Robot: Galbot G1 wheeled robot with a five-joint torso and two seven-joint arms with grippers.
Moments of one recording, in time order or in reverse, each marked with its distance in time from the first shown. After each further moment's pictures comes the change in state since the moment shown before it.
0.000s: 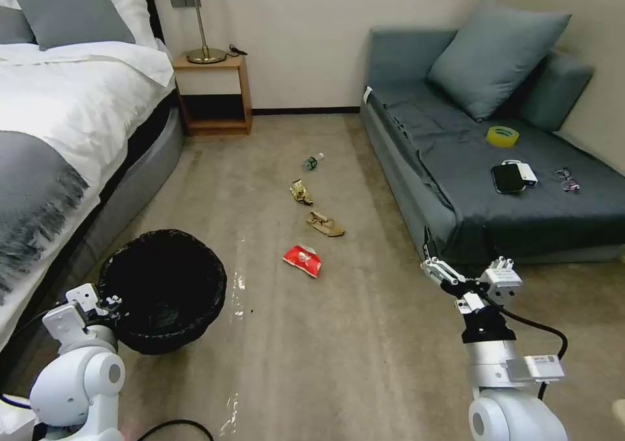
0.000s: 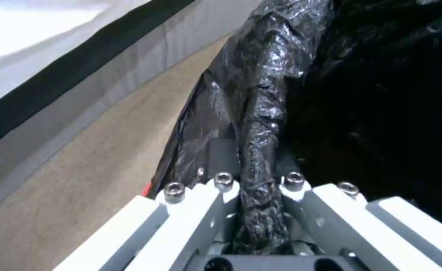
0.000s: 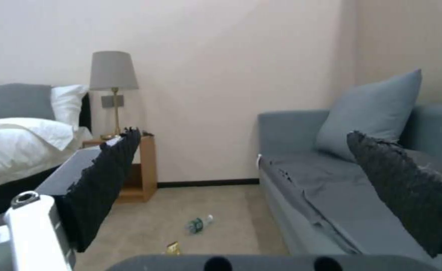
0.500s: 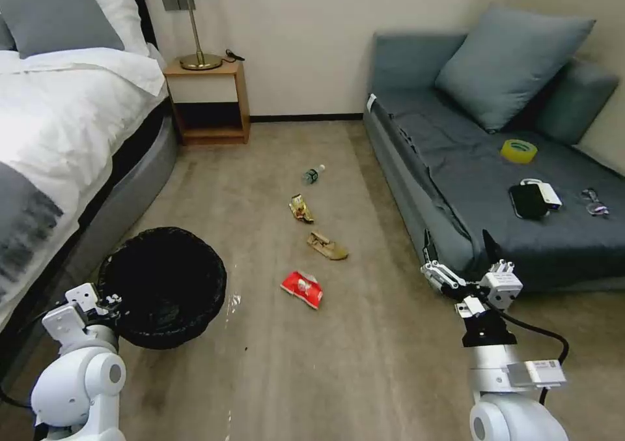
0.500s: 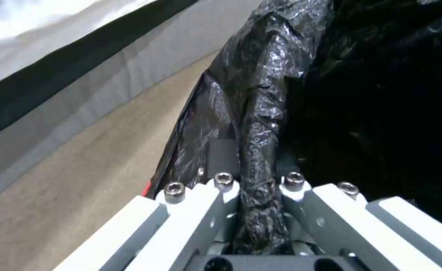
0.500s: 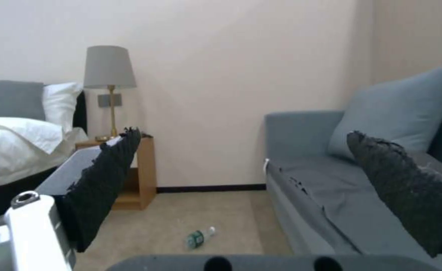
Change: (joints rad) left arm 0.002 -0.004 -0.006 0.005 -0.003 -0.016 0.005; right arm -0.018 0.003 -0.006 0.002 -0.004 0.019 -0.013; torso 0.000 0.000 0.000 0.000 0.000
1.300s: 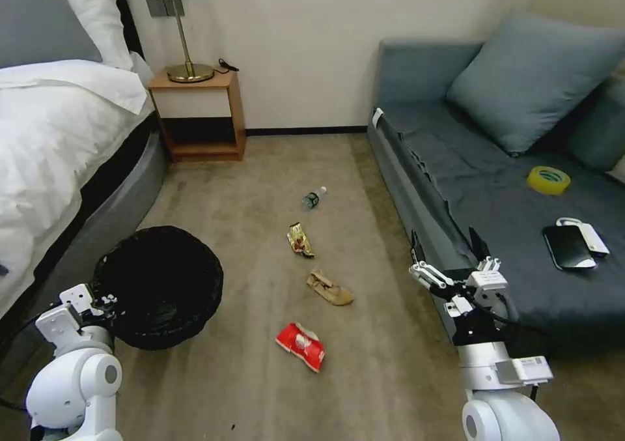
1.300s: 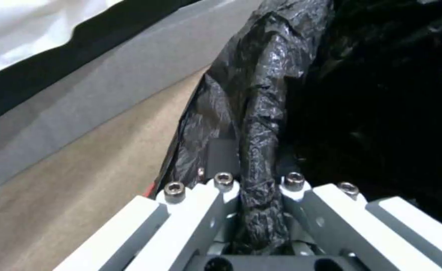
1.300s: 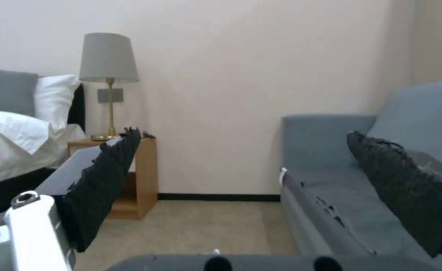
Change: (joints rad) left arm -0.005 -0.011 -0.016 -0.001 -0.005 -0.007 0.006; right arm 0.041 -0.050 -0.067 -0.015 -0.029 -0.014 0.020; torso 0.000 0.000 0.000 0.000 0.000
